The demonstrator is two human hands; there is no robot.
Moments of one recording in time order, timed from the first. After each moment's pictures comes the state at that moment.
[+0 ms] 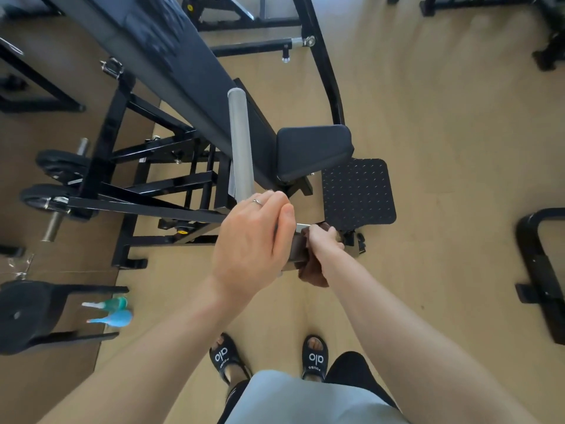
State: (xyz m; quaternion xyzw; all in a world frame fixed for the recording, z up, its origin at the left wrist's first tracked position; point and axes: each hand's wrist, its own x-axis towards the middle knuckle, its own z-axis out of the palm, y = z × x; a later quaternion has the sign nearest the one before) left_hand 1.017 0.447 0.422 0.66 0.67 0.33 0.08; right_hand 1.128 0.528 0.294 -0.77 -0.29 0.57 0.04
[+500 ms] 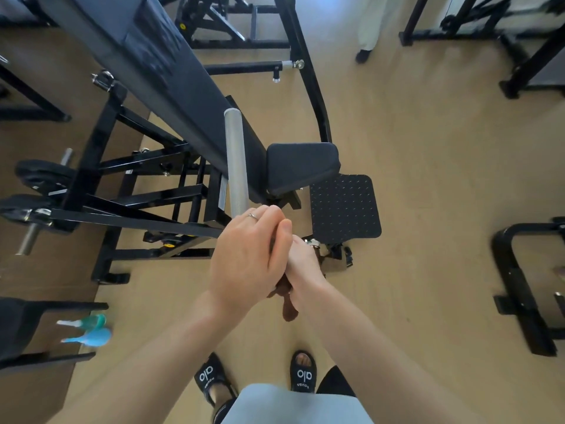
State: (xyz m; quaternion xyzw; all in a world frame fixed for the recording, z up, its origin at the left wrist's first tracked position) left_hand 1.020 0.447 0.424 0.65 0.68 0.34 0.09; right_hand 1.102 0.494 0.331 -0.65 -0.40 0.63 0.12
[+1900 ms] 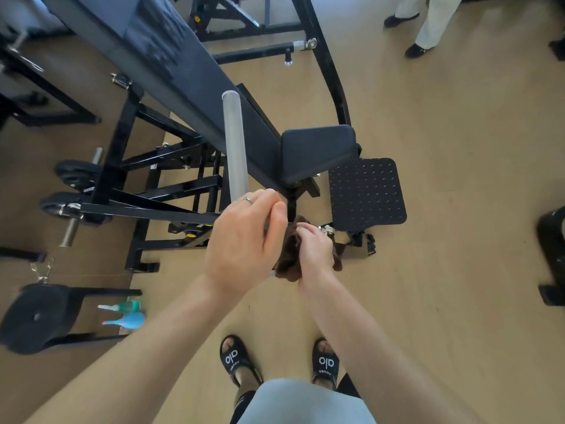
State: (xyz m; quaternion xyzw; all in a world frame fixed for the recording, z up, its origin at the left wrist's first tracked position) left_hand 1.020 0.446 0.420 0.65 0.68 0.32 0.08; right_hand 1.117 0.485 0.312 -0.65 -0.21 0.67 0.28
